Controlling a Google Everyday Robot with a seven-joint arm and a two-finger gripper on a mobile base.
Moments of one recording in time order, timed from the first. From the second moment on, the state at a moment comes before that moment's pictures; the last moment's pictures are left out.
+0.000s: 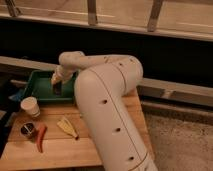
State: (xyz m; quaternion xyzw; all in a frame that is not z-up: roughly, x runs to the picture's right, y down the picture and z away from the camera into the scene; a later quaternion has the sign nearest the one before) arm -0.280 -0.047 0.910 -0.33 -0.09 0.63 0.70
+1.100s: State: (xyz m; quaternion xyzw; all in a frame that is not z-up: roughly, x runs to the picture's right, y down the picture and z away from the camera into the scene) arm -0.253 -0.026 0.961 -0.30 -0.03 0.66 0.68
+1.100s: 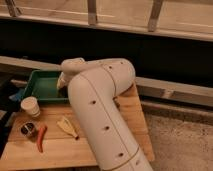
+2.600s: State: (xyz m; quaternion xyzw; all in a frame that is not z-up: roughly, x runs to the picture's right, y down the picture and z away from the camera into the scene) arm -0.285 -0.030 0.931 -0.35 -0.08 0.65 0.67
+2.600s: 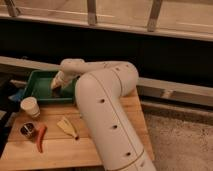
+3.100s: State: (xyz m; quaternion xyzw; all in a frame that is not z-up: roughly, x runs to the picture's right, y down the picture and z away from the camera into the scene) arm -0.283 -0.080 0.957 -0.35 -0.13 0.67 0.64
